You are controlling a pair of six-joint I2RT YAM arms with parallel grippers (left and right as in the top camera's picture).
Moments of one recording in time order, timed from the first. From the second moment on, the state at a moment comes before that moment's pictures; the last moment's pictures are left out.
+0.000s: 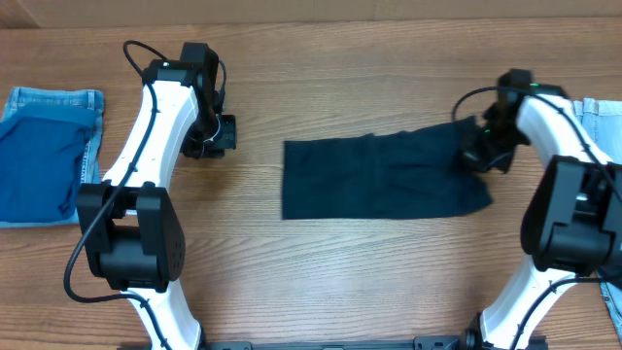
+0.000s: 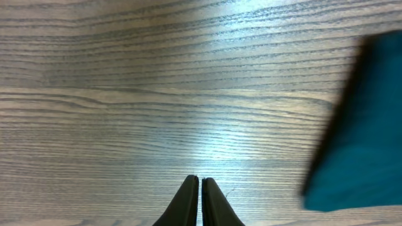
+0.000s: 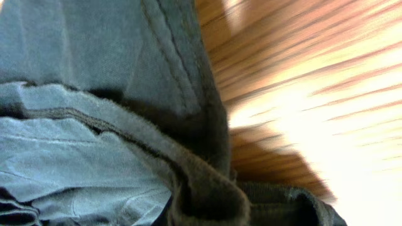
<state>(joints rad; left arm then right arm) -0.09 2.01 1.70 -1.25 0.02 -0.15 -0.19 2.06 1.52 -1.08 -0.16 0.30</state>
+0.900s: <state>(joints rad) -0.09 2.01 1.70 -1.25 0.02 -0.15 0.47 2.06 1.87 -1.31 -0.09 0.31</state>
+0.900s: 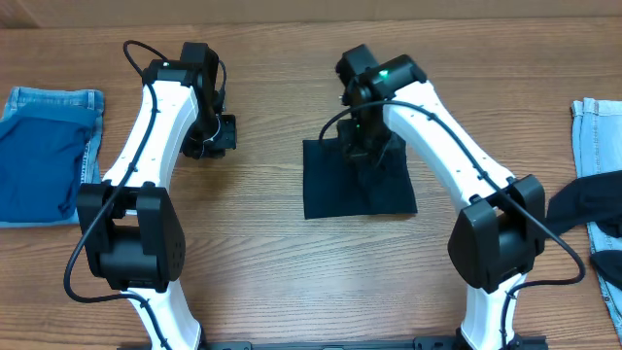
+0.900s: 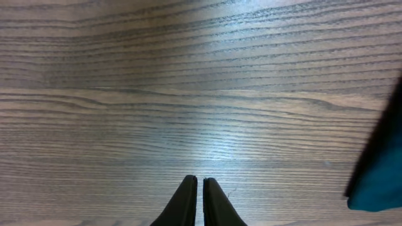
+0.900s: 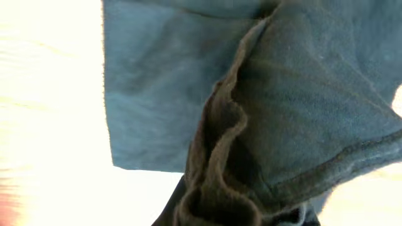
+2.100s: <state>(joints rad) -0.09 2.01 1.70 -1.25 0.02 -0.15 0.57 2.10 1.87 -1.16 -0.01 0.25</state>
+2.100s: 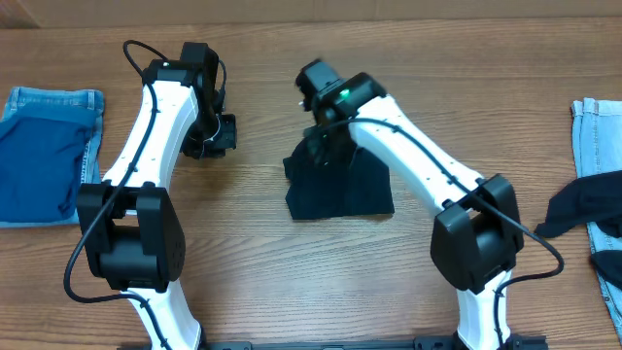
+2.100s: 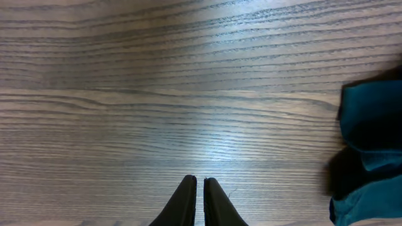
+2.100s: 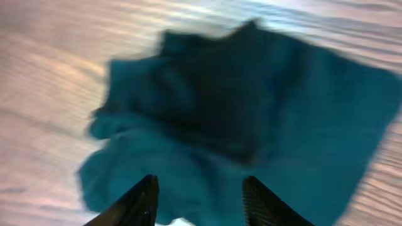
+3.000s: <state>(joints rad) -0.09 2.01 1.70 -1.25 0.02 -0.15 0.48 2.10 1.71 -1.00 -0.09 0.28</state>
